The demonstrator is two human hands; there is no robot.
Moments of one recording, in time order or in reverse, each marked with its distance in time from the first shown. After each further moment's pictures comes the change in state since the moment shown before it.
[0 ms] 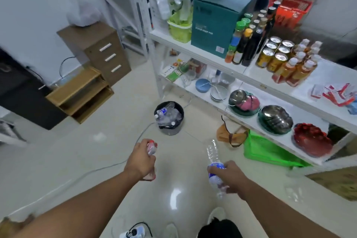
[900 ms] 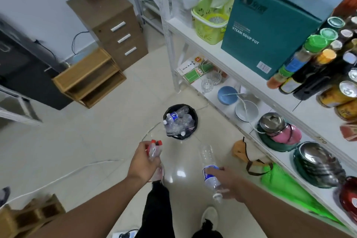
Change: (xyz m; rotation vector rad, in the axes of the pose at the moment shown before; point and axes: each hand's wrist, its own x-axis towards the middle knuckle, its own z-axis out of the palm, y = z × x) left_hand 0.207 0.046 0.007 -0.407 0.110 -0.354; right_hand 0.206 -0.197 -0.016 -0.142 -0.255 0.203
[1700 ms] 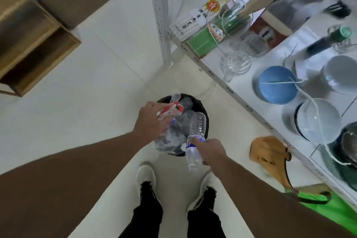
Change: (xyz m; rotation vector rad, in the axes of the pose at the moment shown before) left_hand 0.474 -0.054 0.144 0.136 -0.239 0.254; right_hand 0.435 -0.160 0.083 -0.038 0.246 0.082
